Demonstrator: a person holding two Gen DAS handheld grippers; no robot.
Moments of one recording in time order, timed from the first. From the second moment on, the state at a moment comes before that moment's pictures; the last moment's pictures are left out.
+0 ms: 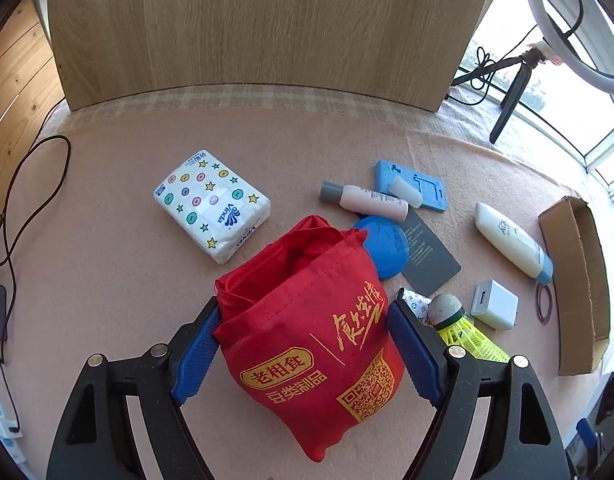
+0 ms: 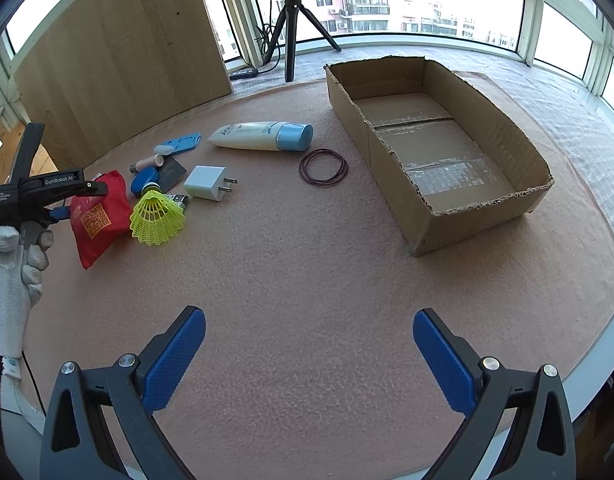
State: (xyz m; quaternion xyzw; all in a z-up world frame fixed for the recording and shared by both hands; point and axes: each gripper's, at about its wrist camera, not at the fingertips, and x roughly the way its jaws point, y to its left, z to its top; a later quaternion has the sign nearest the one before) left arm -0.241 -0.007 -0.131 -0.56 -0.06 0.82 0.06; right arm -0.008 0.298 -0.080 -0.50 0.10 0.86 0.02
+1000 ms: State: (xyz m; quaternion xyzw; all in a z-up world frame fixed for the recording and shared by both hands) left arm -0.162 0.001 -0.167 -0.59 -0.14 0.79 0.12; right arm -0.009 0.275 -0.073 -0.50 0.07 0.86 -0.01
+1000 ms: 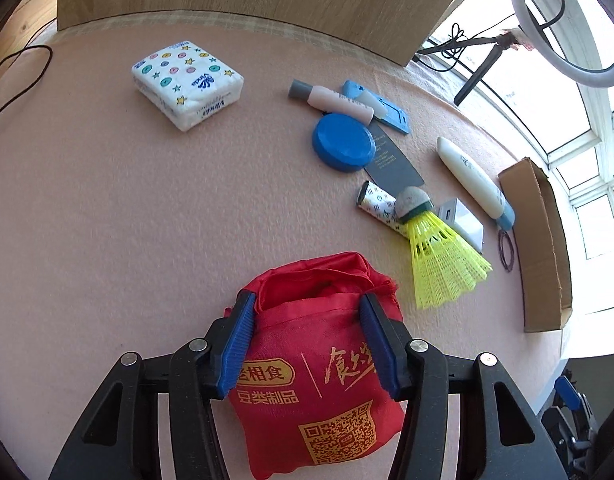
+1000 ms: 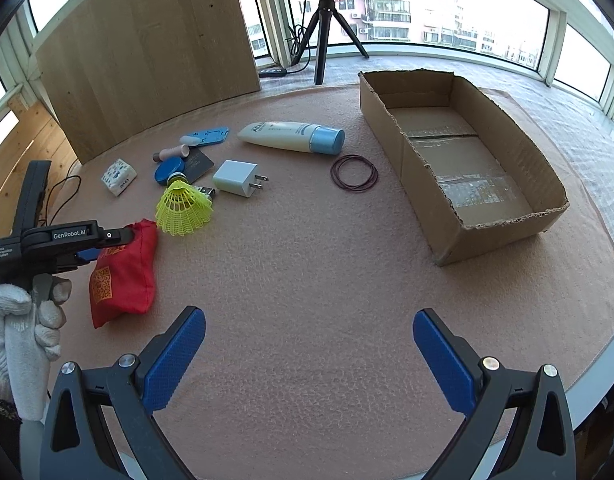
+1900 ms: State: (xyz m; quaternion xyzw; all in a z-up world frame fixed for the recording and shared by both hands) left arm -0.039 0.008 -0.133 -0.56 -0.12 0.80 0.20; right arm -0.056 0.203 -0.095 -0.55 0.09 0.81 -0.18
